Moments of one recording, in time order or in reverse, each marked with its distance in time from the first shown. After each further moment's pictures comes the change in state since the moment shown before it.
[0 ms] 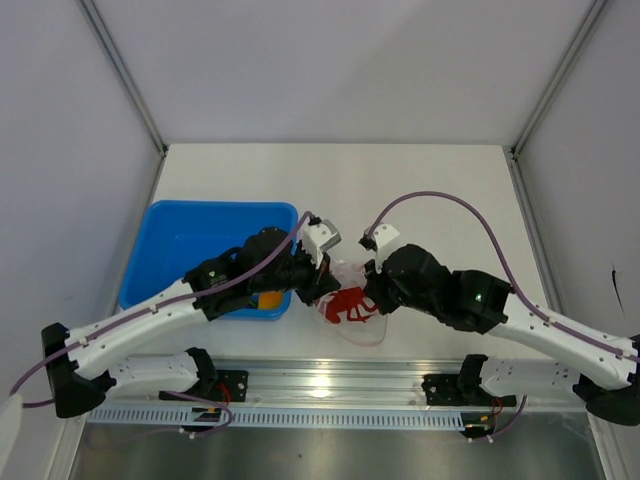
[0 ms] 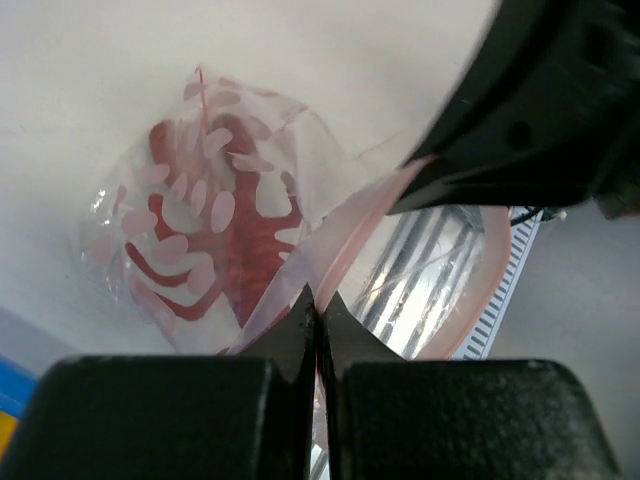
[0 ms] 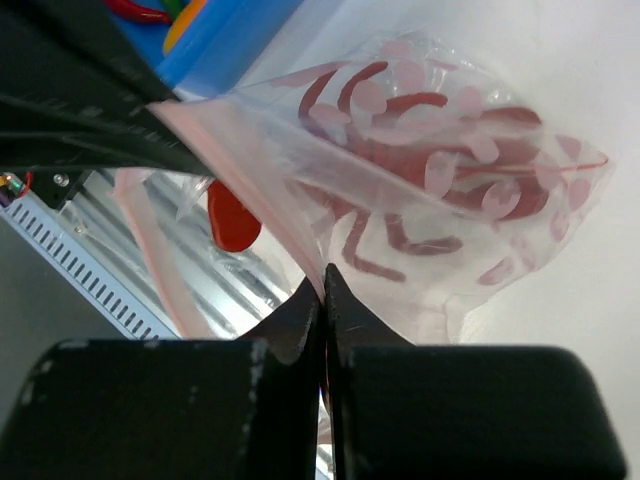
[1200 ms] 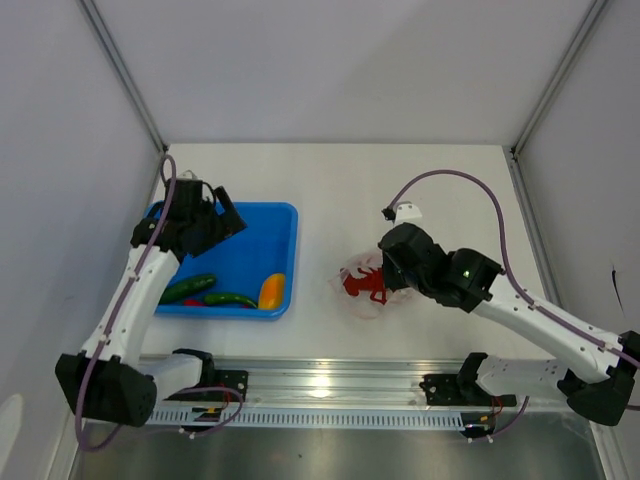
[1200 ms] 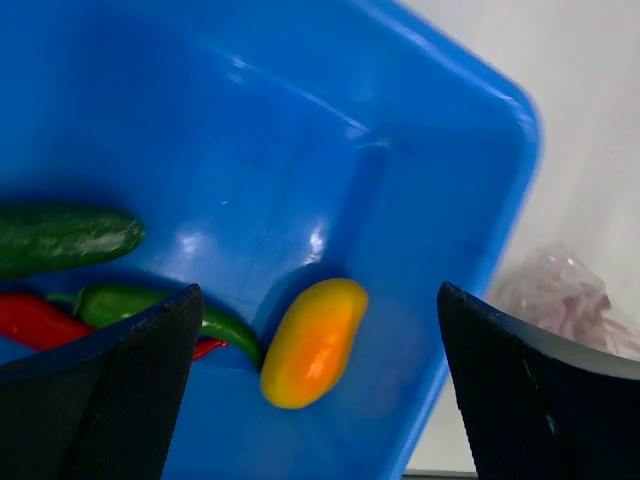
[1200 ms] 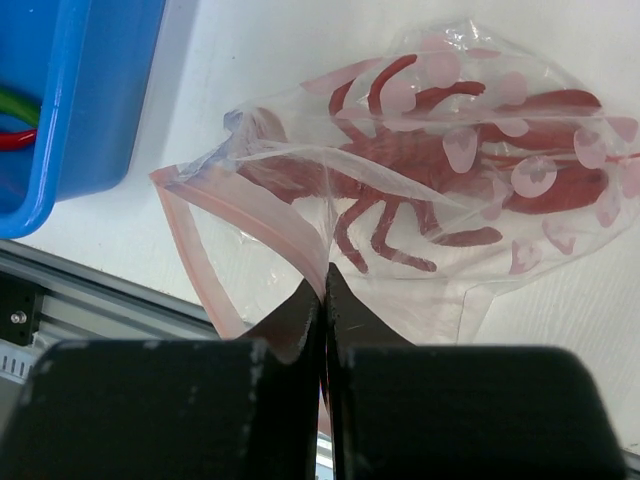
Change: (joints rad) left arm 0.852 0.071 0.109 -0.370 -0.196 -0.389; right arm -0.140 0.101 0.081 -0.137 0.179 0.245
